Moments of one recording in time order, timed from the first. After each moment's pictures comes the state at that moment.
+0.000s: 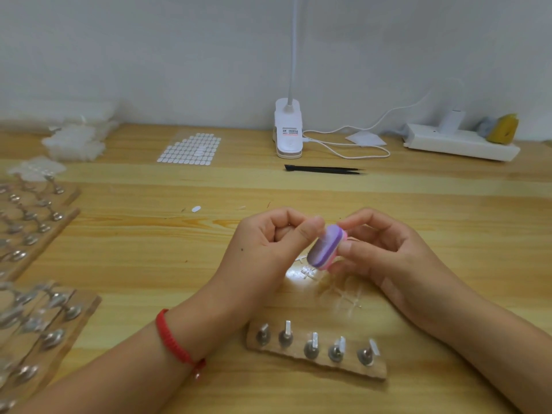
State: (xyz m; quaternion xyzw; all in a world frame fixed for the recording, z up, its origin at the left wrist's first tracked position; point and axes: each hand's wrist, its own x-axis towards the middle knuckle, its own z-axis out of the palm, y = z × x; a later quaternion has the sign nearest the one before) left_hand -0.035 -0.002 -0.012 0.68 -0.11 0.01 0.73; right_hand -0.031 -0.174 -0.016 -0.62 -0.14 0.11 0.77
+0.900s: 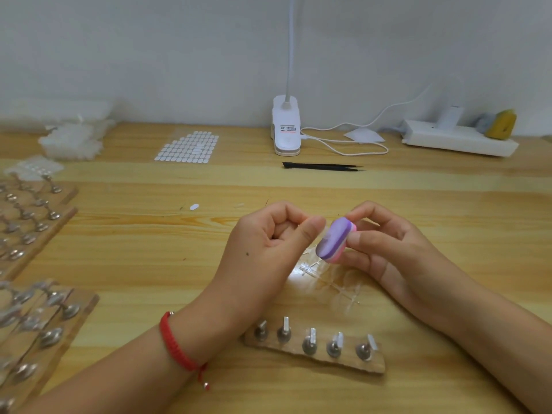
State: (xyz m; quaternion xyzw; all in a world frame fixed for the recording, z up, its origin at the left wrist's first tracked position) left_hand -0.037 -0.004 -0.016 0.72 -0.12 0.08 0.68; right_hand -0.029 -0.176 -0.015 -0.58 -0.12 0.12 0.80
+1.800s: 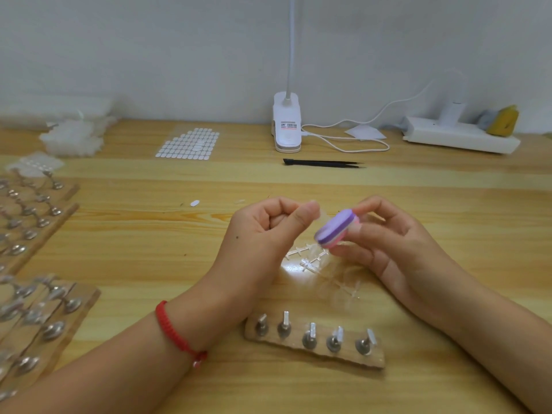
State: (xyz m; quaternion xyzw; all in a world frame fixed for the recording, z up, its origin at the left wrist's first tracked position) left_hand -0.035 -0.003 -0.014 0.67 -0.08 0.01 0.74; right_hand -0.030 -0.176 -0.017 -0.57 -0.09 0.10 0.81
